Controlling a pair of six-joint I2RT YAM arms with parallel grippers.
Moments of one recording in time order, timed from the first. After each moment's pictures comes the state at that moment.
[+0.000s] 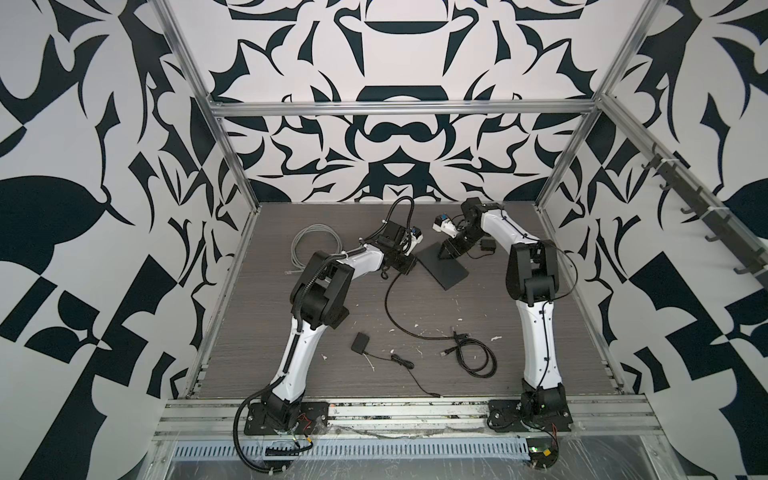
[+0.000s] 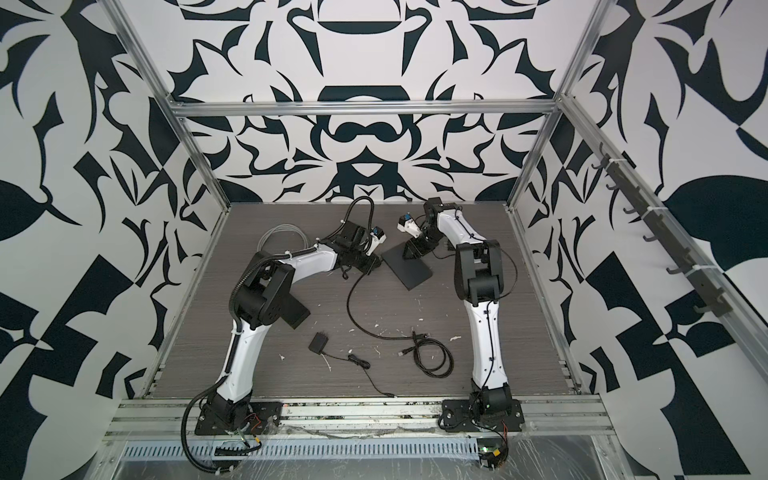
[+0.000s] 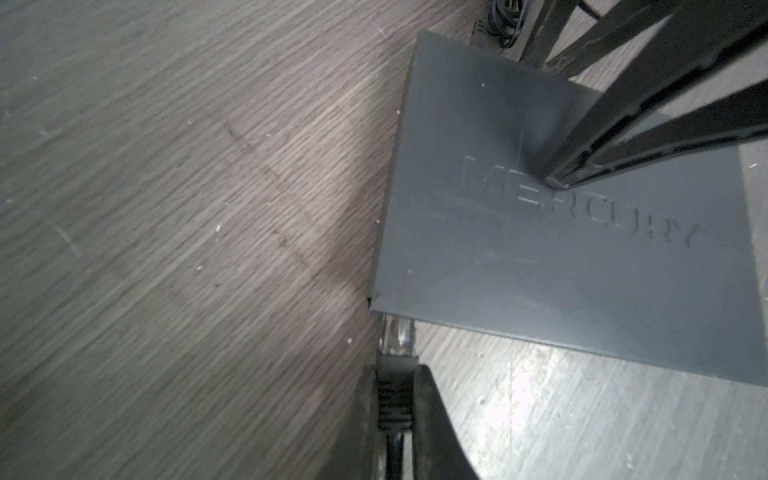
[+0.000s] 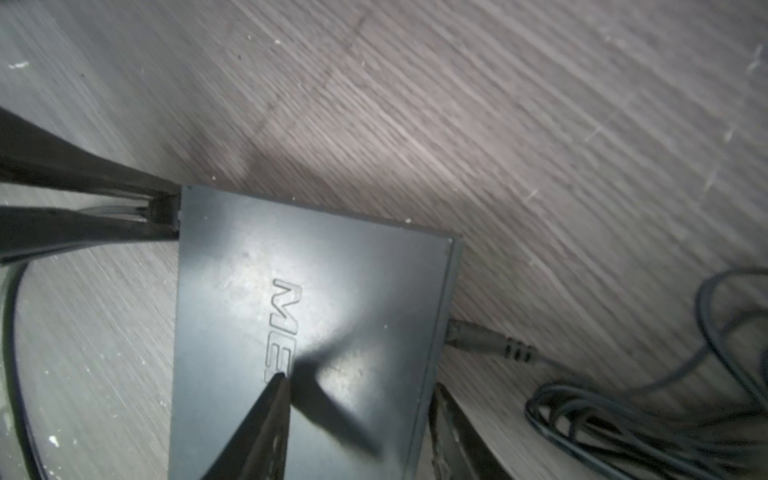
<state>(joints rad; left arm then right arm) -0.61 2.28 1.63 -0.23 0.31 0.07 0.18 2.41 2.05 -1.07 -0.47 -0.53</state>
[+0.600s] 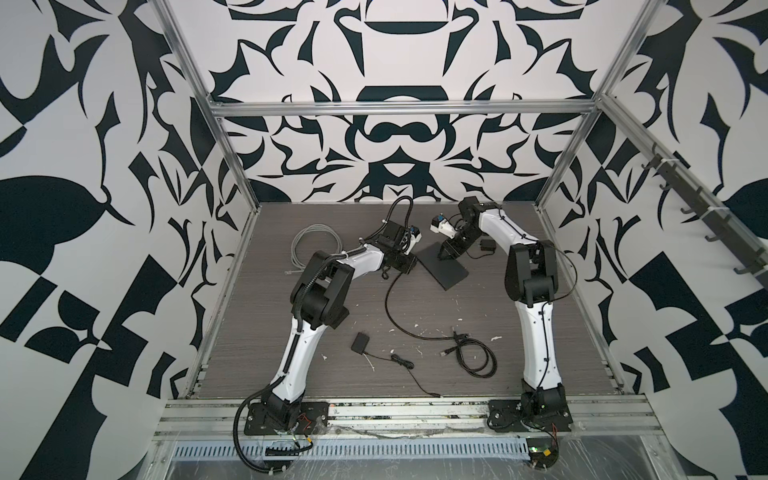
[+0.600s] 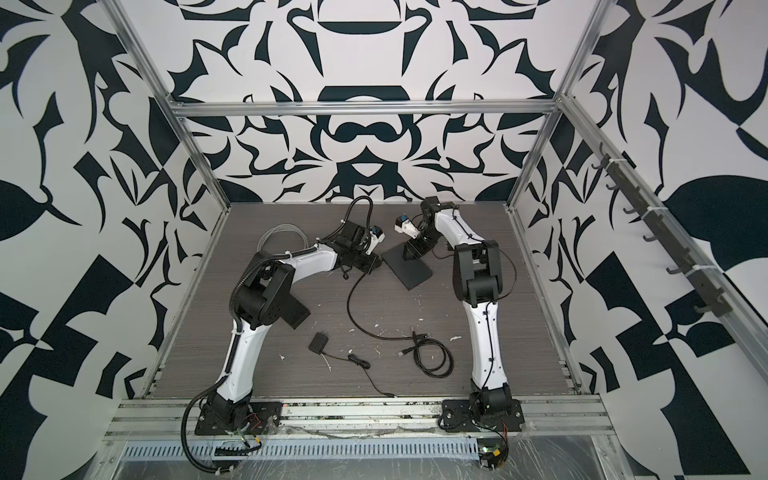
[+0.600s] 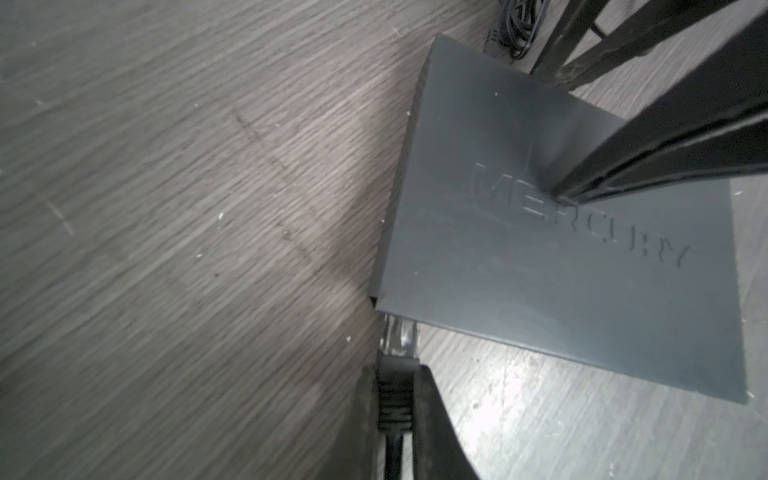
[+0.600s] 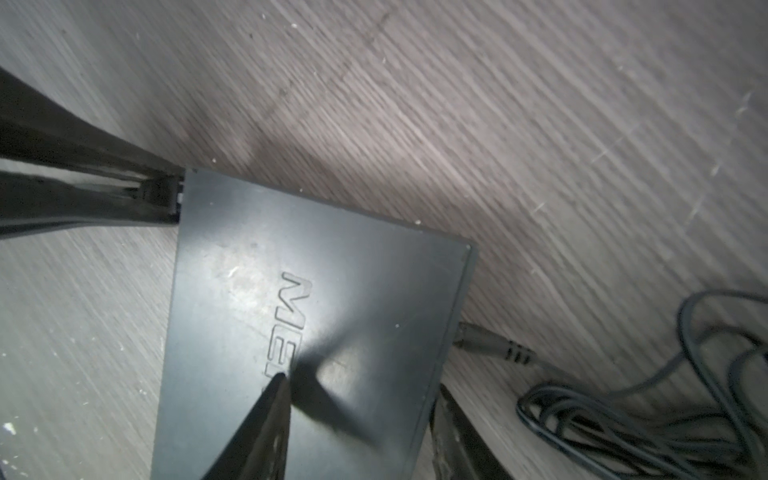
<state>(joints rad) -0.61 2.28 1.63 -0.23 0.32 -0.02 0.20 2.39 2.05 -1.07 -0.42 -0.60</state>
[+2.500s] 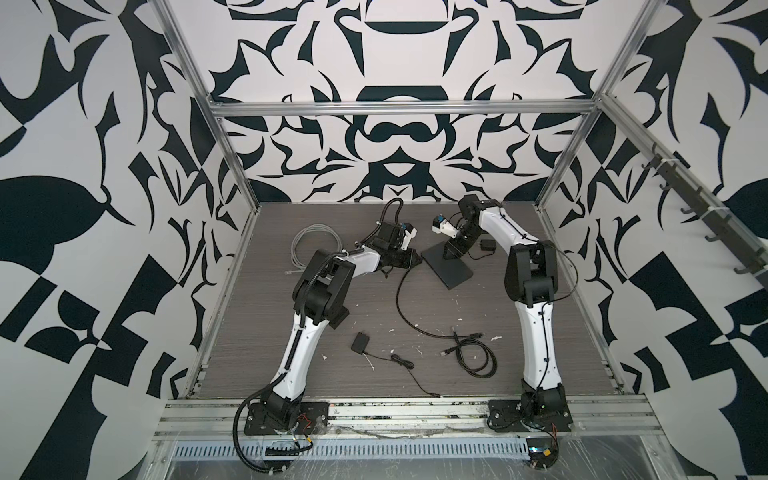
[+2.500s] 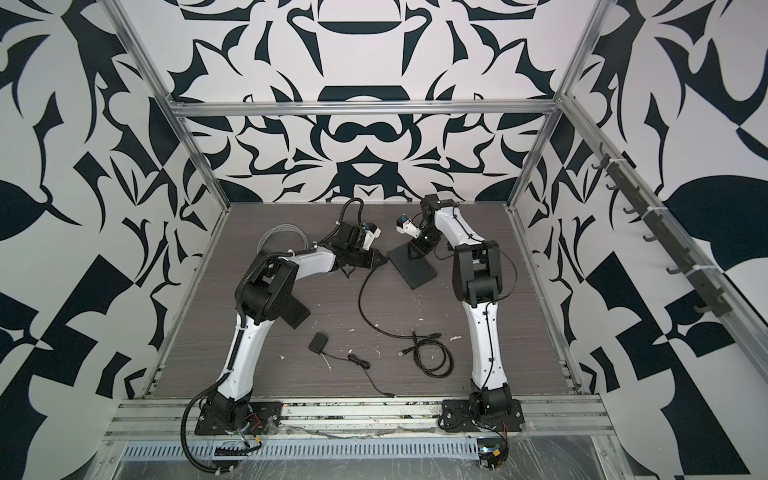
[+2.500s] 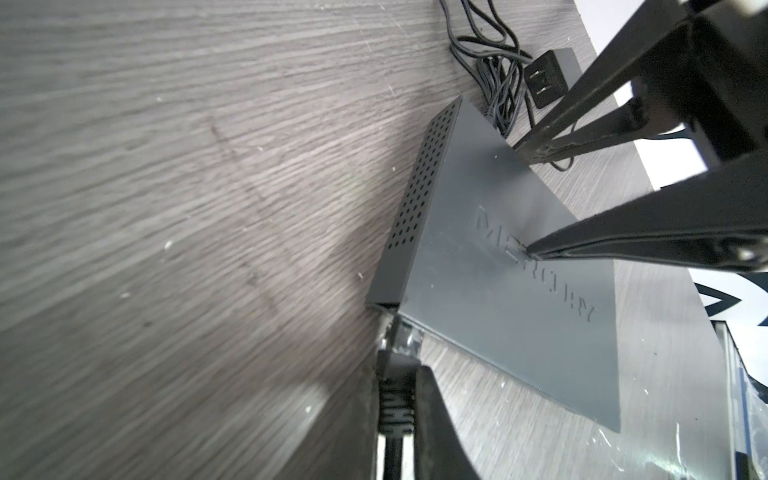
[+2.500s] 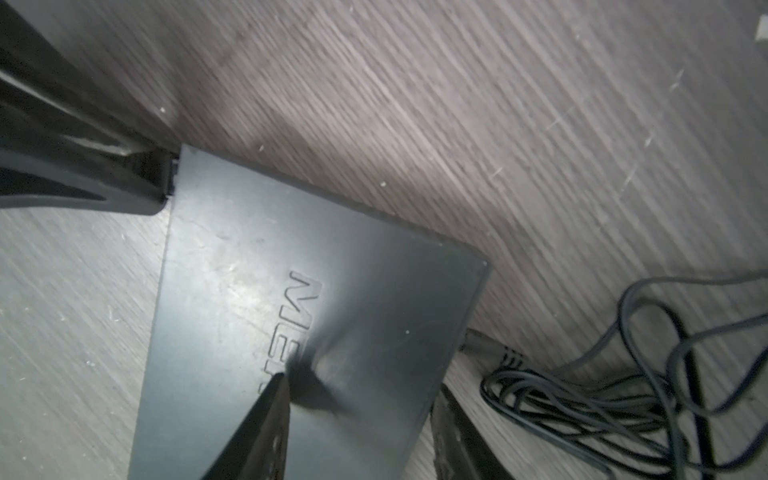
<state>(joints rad) -0.57 2.34 1.62 -0.02 0.53 -0.31 0.20 2.39 2.08 -1.12 -0.31 -0.65</state>
